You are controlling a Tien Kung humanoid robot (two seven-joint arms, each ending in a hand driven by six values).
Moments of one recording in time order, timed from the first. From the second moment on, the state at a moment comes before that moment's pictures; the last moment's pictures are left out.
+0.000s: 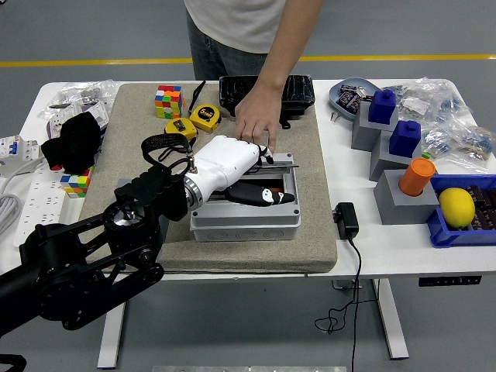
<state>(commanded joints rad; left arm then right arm) -0.62 0.23 -0.63 -1.58 2.07 -0.15 0.47 0.09 -0.18 1.49 0.18 -0.97 -0.10 0.12</state>
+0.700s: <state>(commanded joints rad) -0.57 0.21 -0.68 -1.60 2.12 -0.07 0.38 0.09 -0.17 1.49 0.18 -0.97 -0.10 0.12</state>
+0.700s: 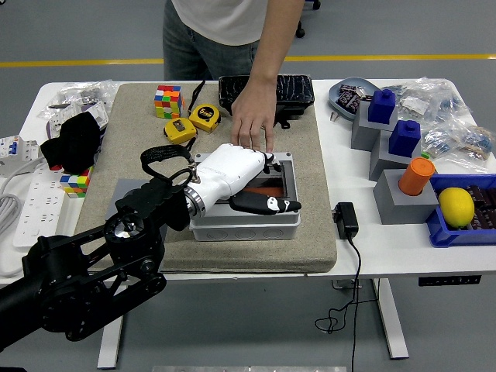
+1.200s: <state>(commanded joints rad) -0.35 0.10 -1.13 -1.70 1.64 0.12 -0.08 0.08 -0.17 1.50 0.18 -0.97 -0.10 0.12</state>
